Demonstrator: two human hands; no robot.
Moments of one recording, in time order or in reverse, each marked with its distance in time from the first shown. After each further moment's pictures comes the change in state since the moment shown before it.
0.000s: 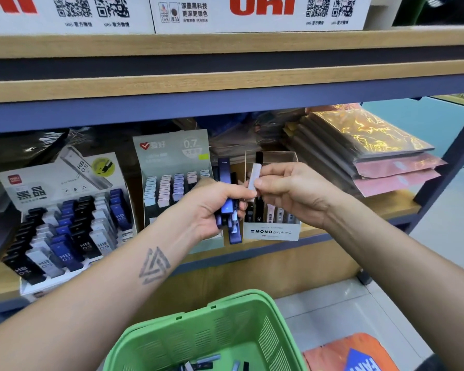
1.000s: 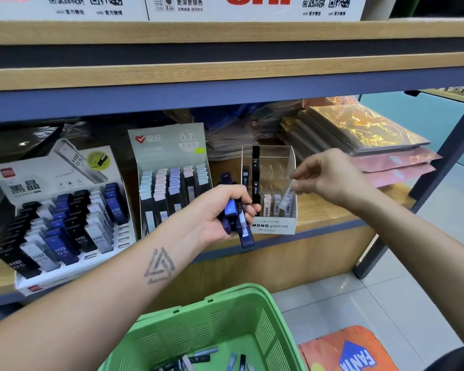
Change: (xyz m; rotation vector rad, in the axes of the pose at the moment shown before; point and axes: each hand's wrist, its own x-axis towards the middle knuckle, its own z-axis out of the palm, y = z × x) left_hand 0.009 -0.023 0.006 -0.194 0.072 -0.171; right_hand -0.024 -0.010 -0.054 -0.937 0.363 -0.110
